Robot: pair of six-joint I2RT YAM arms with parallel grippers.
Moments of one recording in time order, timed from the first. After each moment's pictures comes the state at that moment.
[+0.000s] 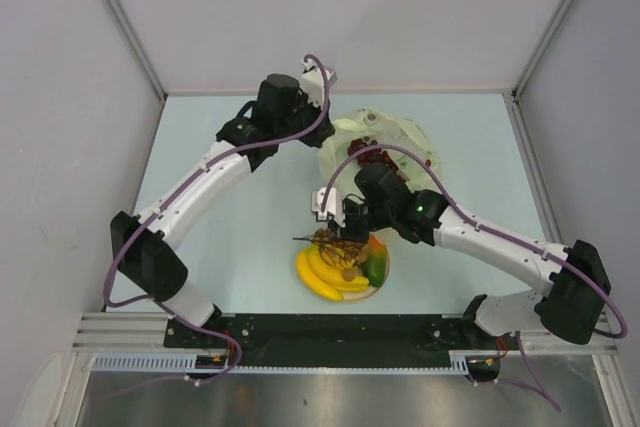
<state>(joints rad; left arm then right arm) -0.59 1.59 1.57 -0.45 0.19 -0.07 0.92 1.32 1.06 -0.44 -0.45 -0.50</state>
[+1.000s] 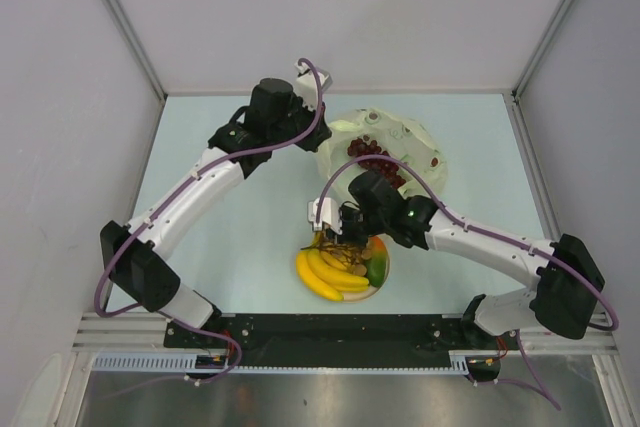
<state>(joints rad) -0.59 1.52 1.52 -0.44 0.20 -0.07 0.94 1.36 1.00 -0.39 -0.38 -0.57</state>
